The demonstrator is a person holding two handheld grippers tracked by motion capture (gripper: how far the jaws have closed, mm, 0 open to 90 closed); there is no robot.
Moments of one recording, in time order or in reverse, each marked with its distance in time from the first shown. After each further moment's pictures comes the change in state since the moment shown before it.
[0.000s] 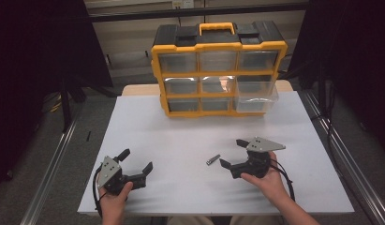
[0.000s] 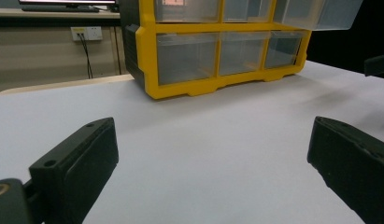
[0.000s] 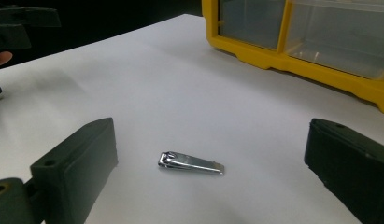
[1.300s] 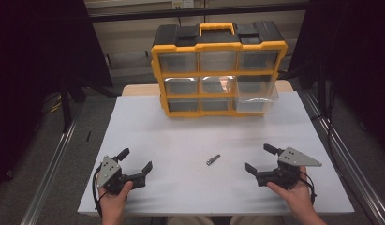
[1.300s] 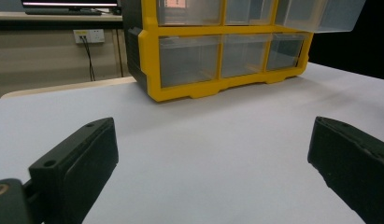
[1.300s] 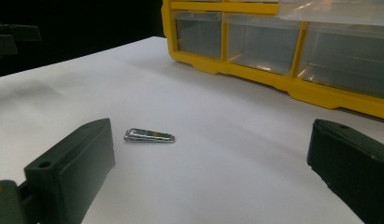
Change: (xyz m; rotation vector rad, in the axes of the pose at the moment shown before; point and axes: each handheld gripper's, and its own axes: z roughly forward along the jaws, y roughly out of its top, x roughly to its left) left arm 0.001 0.001 0.000 -0.005 0.004 0.015; right arm -0.019 -0.030 -0.066 -0.115 -0.119 0.011
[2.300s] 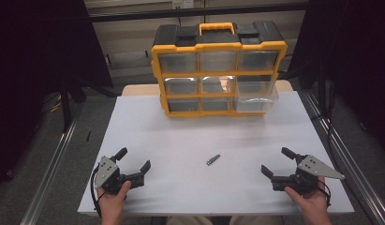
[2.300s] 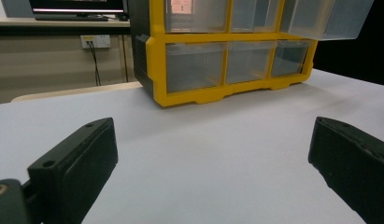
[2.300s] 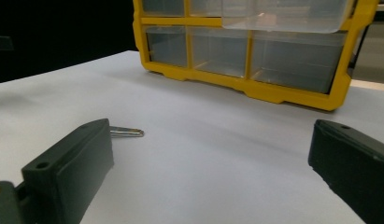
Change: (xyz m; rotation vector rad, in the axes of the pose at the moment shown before) left arm 0.002 0.001 -0.002 -0.019 0.016 -0.016; right arm -0.014 -0.016 -0.040 -0.079 -0.101 0.018
